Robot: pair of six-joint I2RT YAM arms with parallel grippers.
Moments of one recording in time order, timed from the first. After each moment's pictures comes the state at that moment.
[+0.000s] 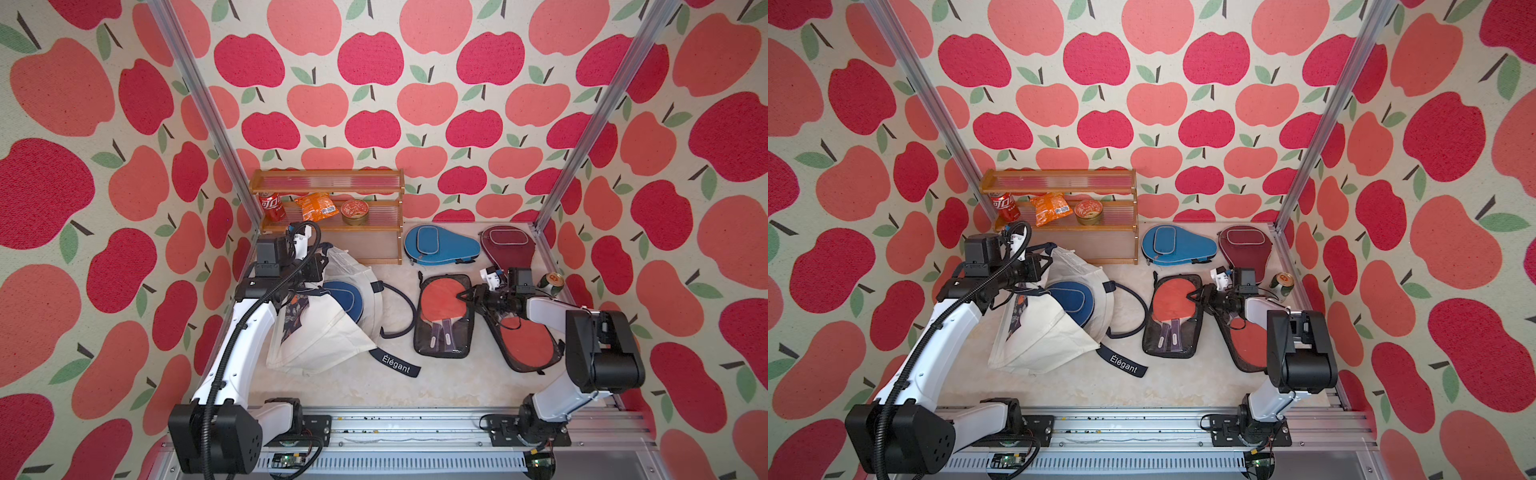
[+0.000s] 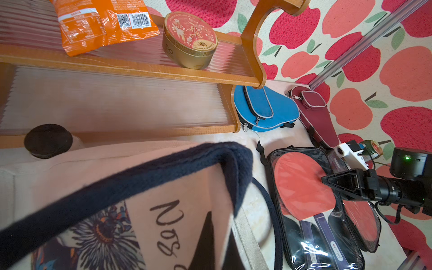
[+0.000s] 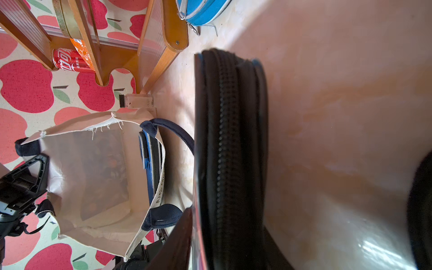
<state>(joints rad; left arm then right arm) -0.02 1.20 1.11 -0.52 0.44 -0.16 0.09 1.62 0.76 -0.05 -0.86 0.55</state>
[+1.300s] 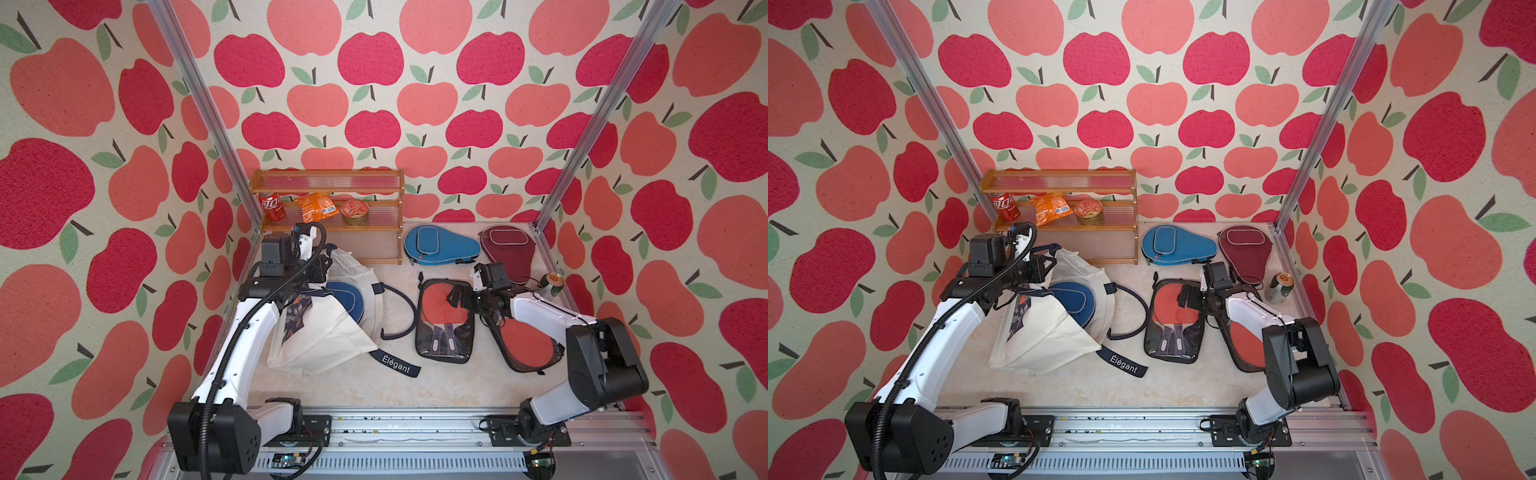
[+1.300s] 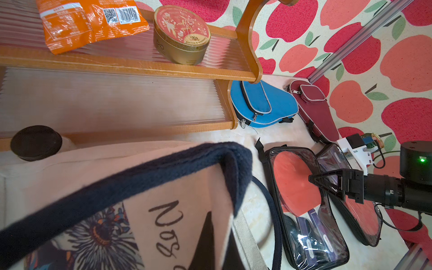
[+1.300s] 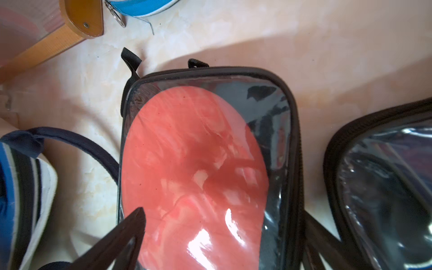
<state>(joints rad) -0.06 1.21 1.11 -0.52 0.42 -0.16 0.37 1.53 0.85 -0.31 -0.16 0.45</state>
